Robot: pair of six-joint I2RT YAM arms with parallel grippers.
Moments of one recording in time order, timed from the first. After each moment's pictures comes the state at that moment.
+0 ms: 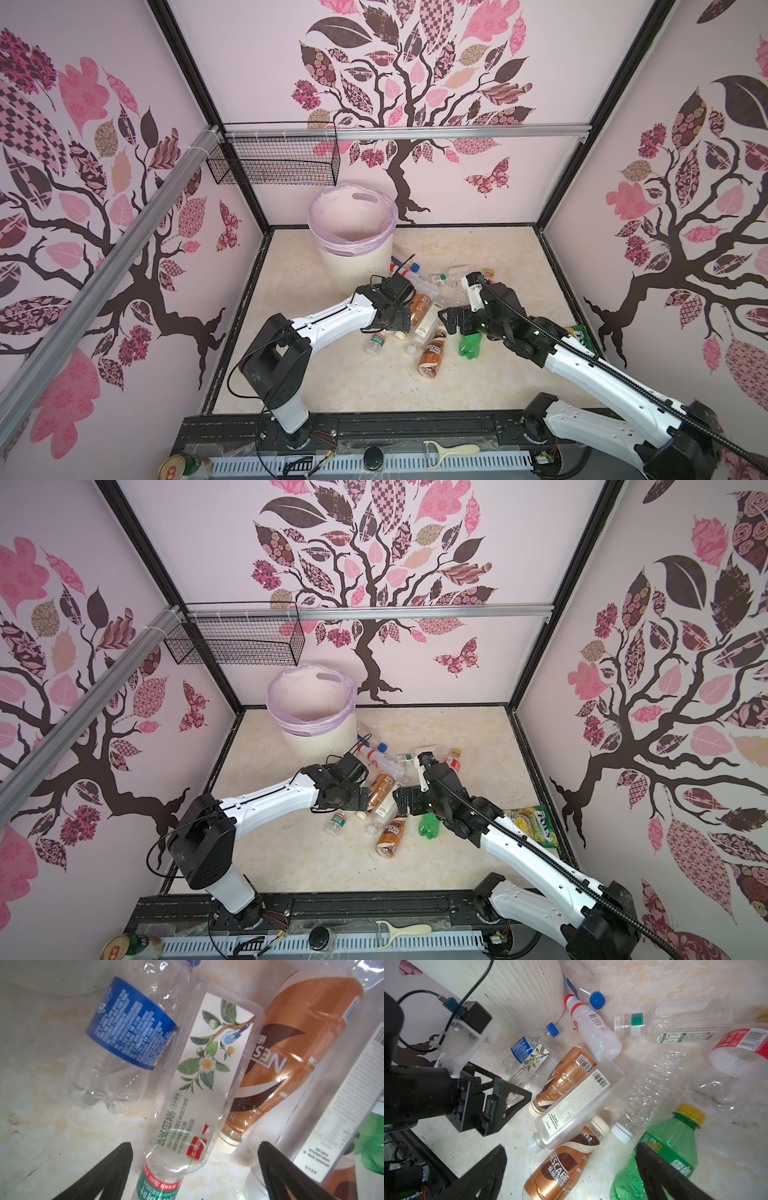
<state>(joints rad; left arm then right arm) -0.76 1.69 1.20 -0.74 -0.15 -0.64 0.64 1.00 0.77 -0.44 -0.02 0.45</state>
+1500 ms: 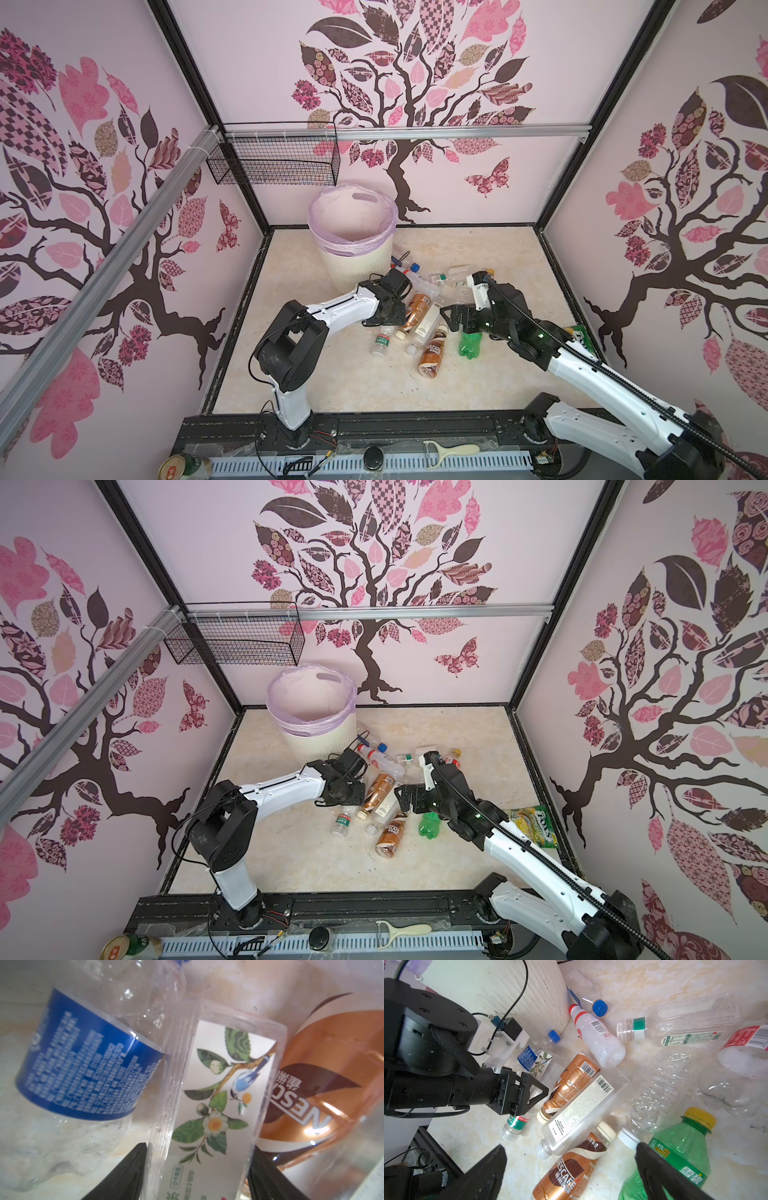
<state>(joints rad) -0.69 1.80 1.21 -0.67 -0.08 -0.62 0.59 0.96 0.72 -0.36 -0.08 0.49</state>
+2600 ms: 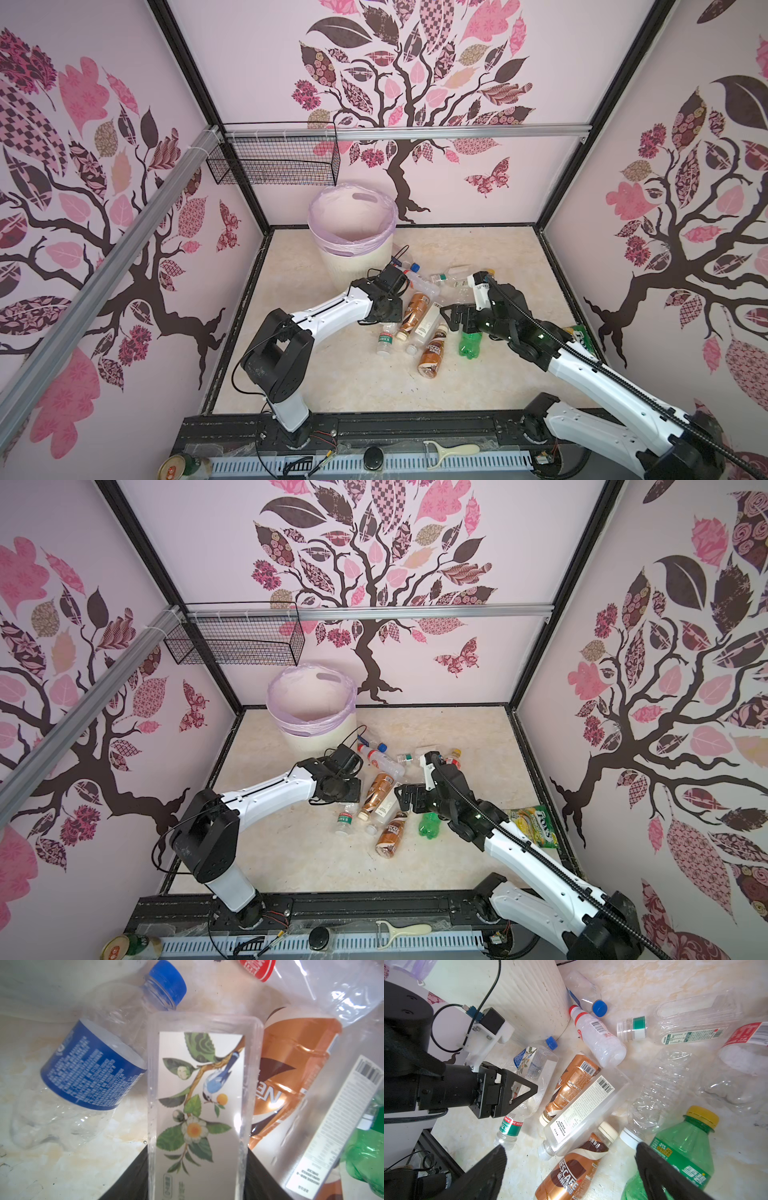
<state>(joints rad) -0.69 1.69 1.21 -0.70 -0.07 -0.57 0.59 0.95 0.72 -0.36 -0.08 0.51</state>
